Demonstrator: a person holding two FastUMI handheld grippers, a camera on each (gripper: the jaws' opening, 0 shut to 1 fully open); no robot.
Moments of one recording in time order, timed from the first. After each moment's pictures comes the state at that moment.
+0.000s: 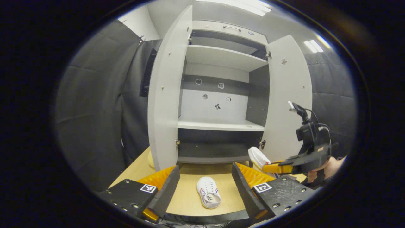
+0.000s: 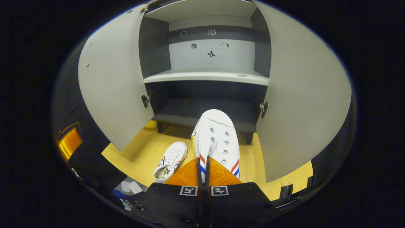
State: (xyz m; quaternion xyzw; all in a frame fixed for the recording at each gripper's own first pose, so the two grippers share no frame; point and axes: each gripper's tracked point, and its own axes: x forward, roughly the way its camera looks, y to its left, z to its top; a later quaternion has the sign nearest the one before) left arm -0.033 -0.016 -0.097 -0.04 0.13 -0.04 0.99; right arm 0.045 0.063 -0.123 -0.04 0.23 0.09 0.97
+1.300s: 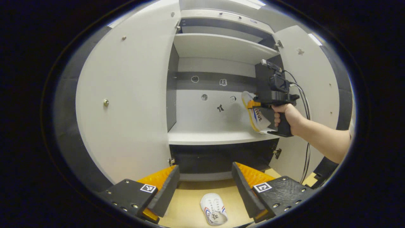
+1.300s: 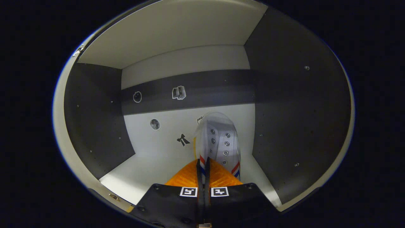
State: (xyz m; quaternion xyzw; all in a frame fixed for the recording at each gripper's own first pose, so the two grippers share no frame) left arm 0.101 -0.016 -0.087 -0.02 0.14 -0.01 0.99; right arm 0.360 0.034 0.101 0.02 0.02 0.03 1.00
